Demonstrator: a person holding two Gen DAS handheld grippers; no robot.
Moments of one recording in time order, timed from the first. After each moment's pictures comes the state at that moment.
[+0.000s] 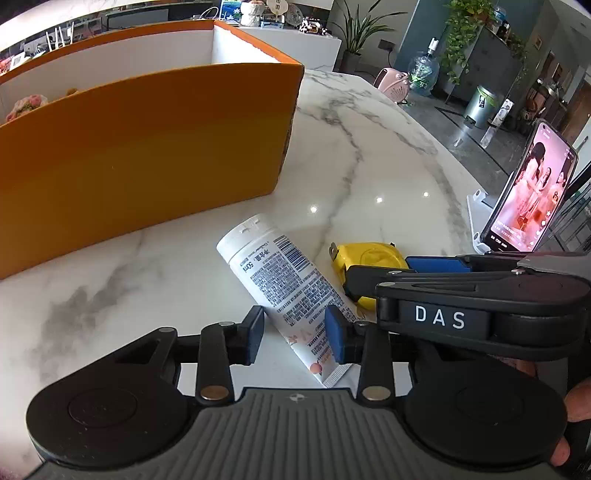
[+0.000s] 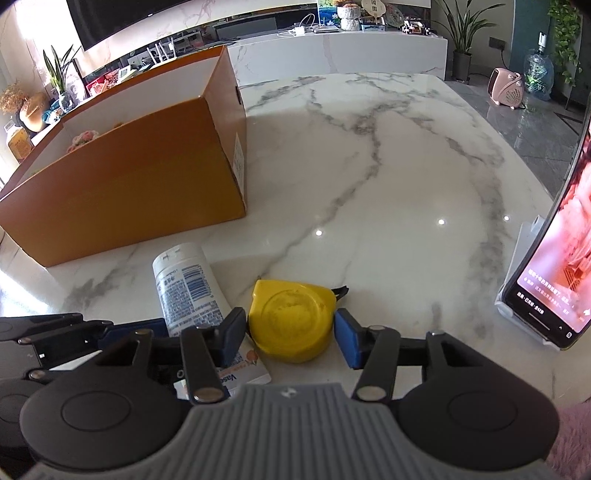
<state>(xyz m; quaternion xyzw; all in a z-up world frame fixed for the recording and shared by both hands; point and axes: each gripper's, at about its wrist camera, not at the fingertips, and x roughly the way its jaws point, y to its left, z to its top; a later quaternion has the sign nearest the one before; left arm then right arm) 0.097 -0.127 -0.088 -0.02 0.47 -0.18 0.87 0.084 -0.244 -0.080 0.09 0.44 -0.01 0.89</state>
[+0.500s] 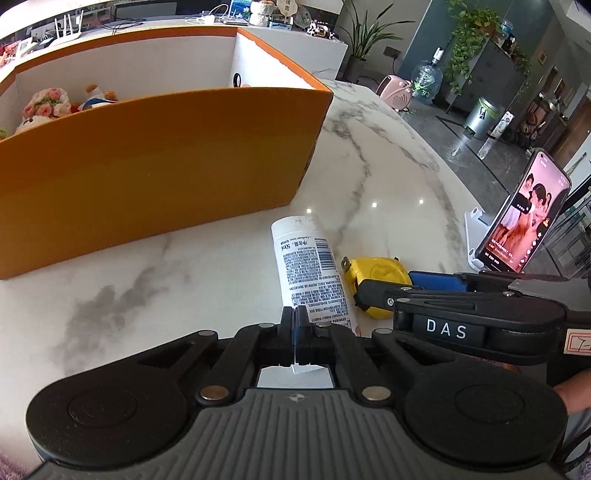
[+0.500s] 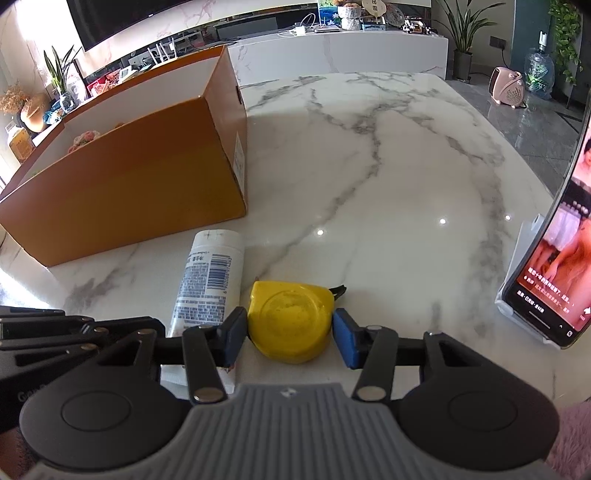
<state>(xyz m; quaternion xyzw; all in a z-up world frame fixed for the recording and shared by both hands) 0.102 -0.105 -0.070 -0.05 0.47 -0.18 0.86 0.084 -0.243 -0.079 0.09 0.44 -0.01 0.89</state>
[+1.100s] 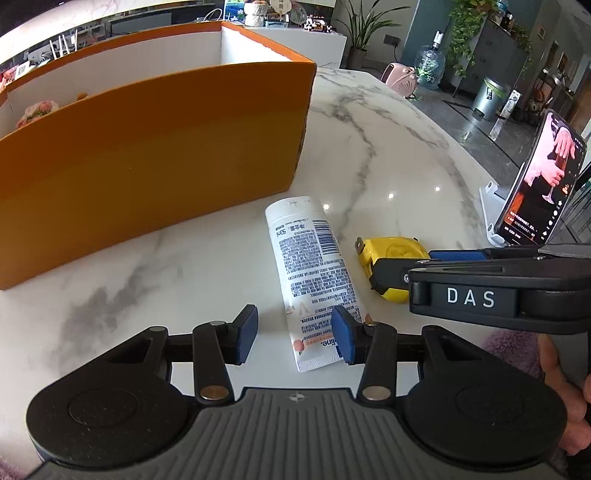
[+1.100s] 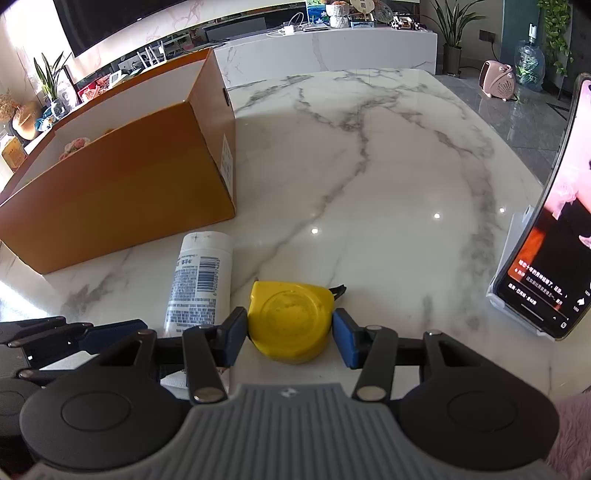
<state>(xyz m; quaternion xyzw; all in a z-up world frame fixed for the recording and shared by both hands) 0.101 -0.132 -0.089 0.01 0.47 -0.16 0.87 0.085 -0.251 -0.080 0.10 0.44 -0.02 0.89</state>
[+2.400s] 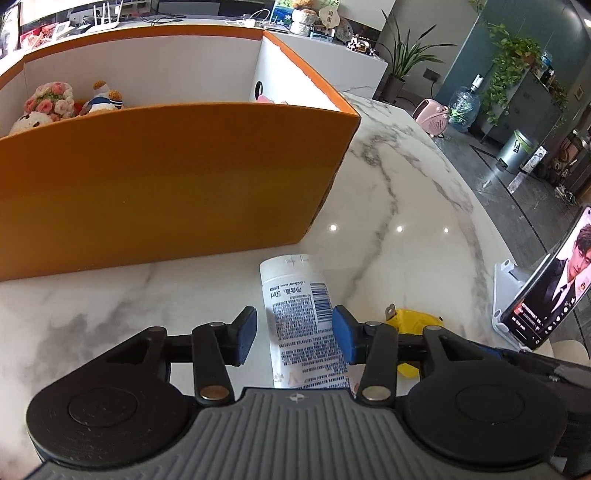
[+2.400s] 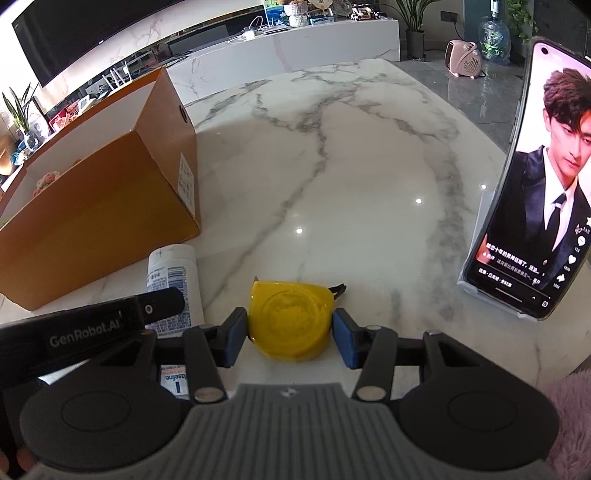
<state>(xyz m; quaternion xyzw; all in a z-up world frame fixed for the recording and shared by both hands) 0.148 -0.137 -0.086 -0.09 0.47 -0.11 0.87 0.083 -0.270 -0.078 0.14 0.44 -0.07 0.88</state>
